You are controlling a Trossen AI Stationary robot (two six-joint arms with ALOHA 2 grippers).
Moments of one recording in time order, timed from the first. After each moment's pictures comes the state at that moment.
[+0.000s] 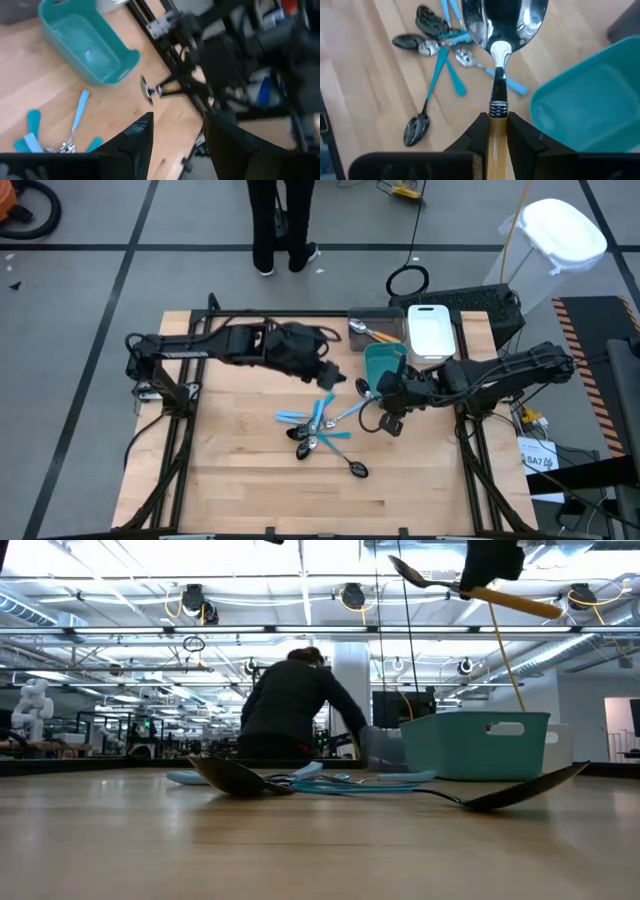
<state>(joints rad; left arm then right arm) 0.00 1.69 1.83 -0.73 0.03 -1.00 0.22 1.31 1.25 -1.04 0.20 0.67</state>
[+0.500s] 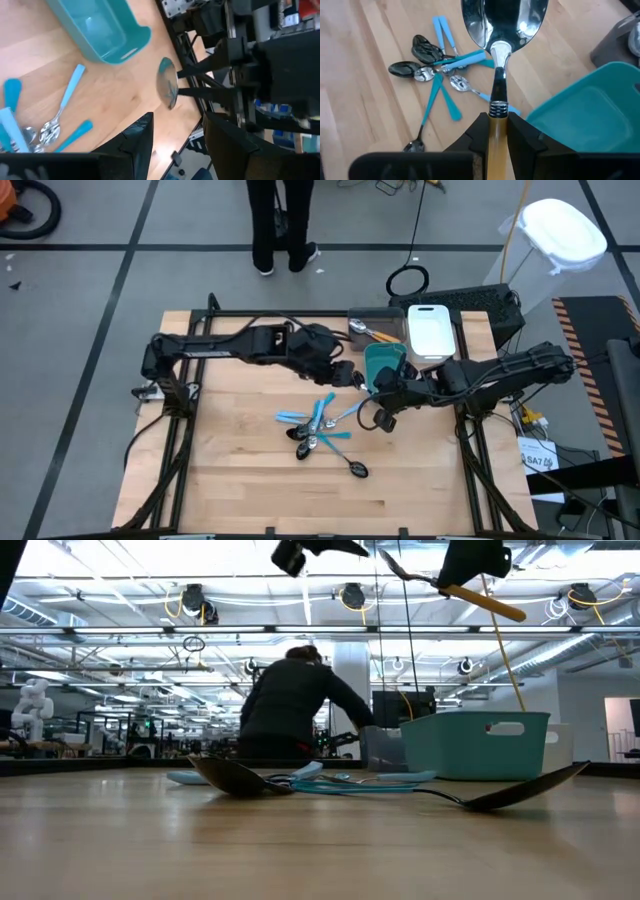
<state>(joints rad) 0.04 1.80 1.83 -0.70 0.15 -1.14 0.22 1.31 1.25 -0.97 0.30 0.67</state>
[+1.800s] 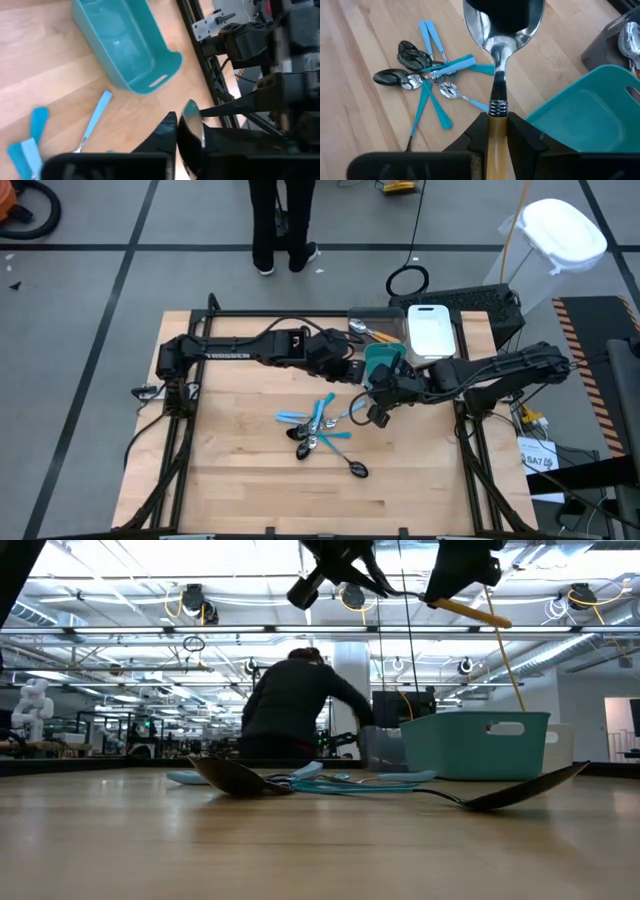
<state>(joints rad) 0.07 1.90 1.83 -0.66 0.03 -1.11 0.19 1.35 1.25 -0.95 0.32 0.67</state>
